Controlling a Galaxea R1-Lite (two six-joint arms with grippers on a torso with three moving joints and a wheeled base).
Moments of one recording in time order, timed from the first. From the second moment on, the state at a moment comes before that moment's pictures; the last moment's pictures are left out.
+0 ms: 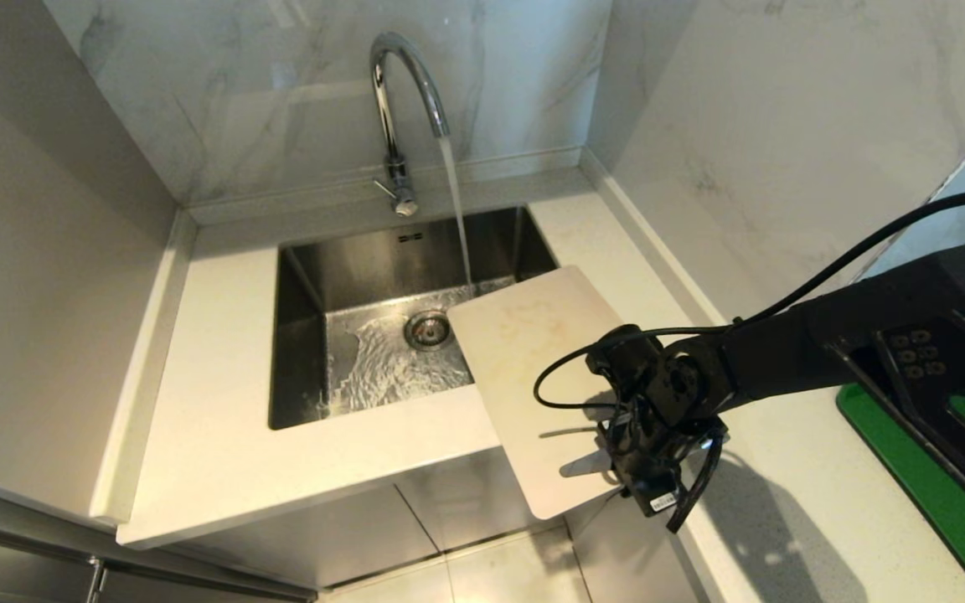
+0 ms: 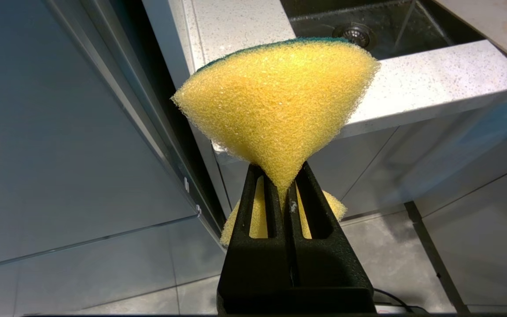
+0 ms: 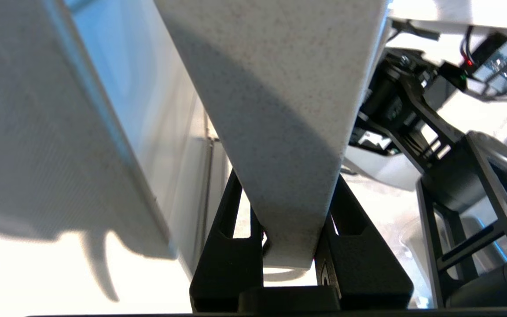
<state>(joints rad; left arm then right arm) 0.02 0.00 0.00 0.00 0.01 -0.01 0.37 2.10 -1.36 0.42 -0.11 1.54</state>
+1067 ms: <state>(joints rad) 0.02 0.00 0.00 0.00 0.01 -0.01 0.42 1.77 -1.38 0.51 -0.25 1.30</state>
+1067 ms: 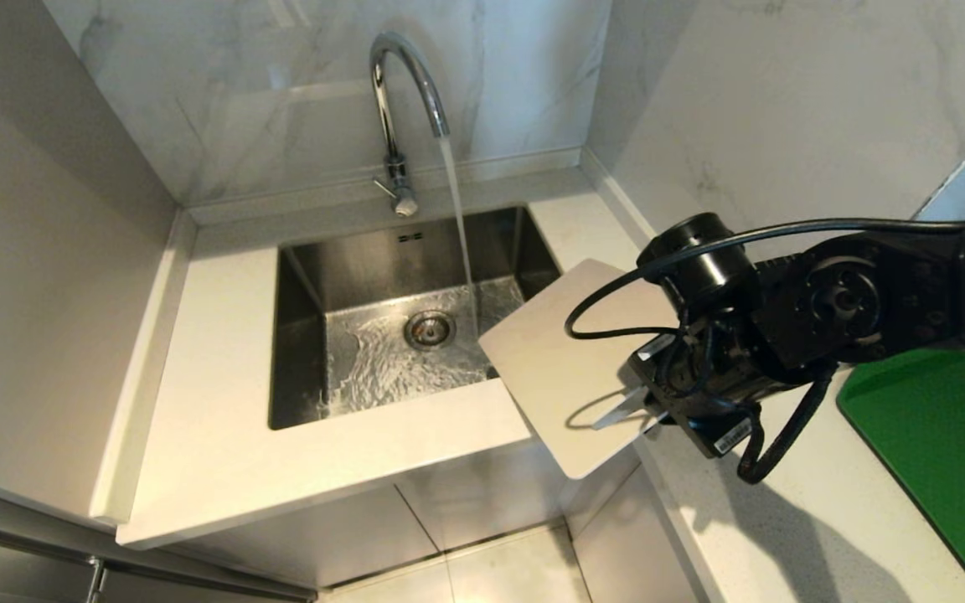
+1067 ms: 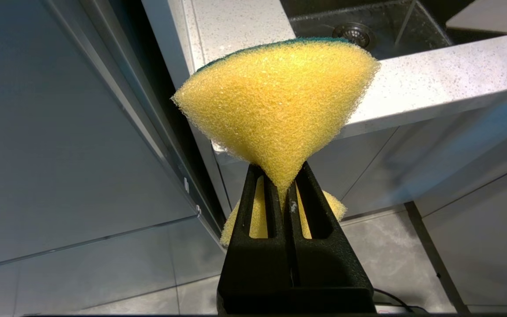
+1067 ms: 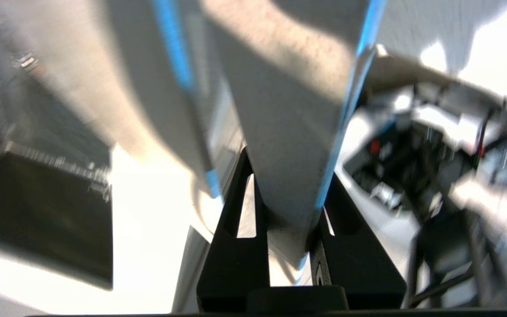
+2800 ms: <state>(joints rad) 0.02 0.00 0.00 0.00 0.01 -0.01 0.40 1.62 -1.62 0.34 -0.14 0.92</state>
